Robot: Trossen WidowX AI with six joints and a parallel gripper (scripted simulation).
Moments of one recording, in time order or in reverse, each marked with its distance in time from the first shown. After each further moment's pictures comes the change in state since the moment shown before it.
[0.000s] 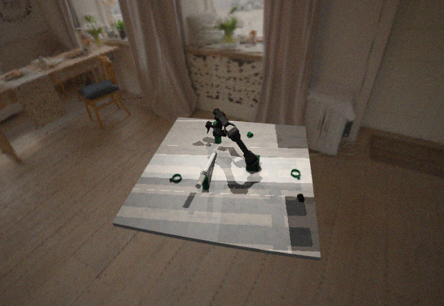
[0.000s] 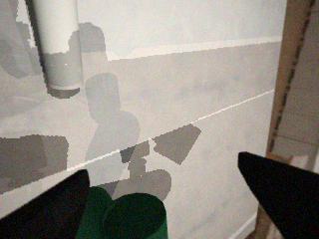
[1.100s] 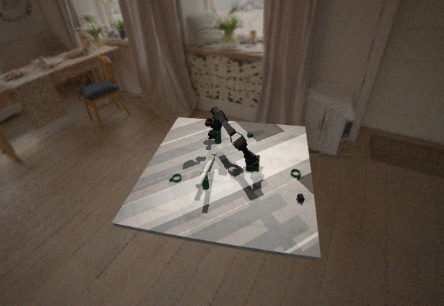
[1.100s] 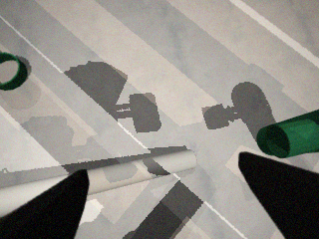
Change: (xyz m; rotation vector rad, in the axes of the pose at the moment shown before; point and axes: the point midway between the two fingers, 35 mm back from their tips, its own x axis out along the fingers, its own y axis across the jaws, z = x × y) arm -0.083 -0.032 0.115 1.665 0.069 -0.053
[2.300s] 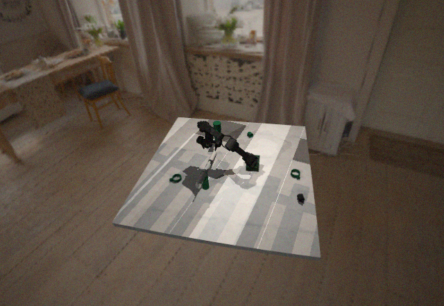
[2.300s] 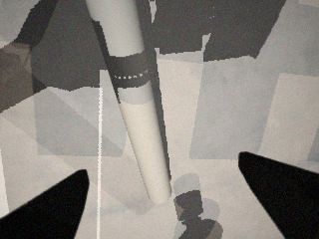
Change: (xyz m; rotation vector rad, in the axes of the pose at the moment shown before) arm 0.086 0.056 -0.032 -1.511 0.340 0.387
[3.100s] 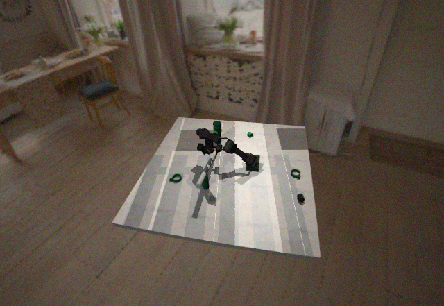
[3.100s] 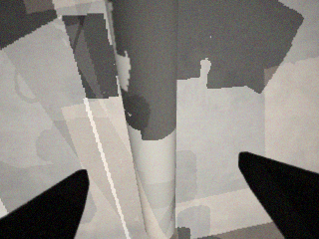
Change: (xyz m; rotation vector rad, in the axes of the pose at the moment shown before) arm 0.058 0.004 0.001 -0.133 -0.002 0.058
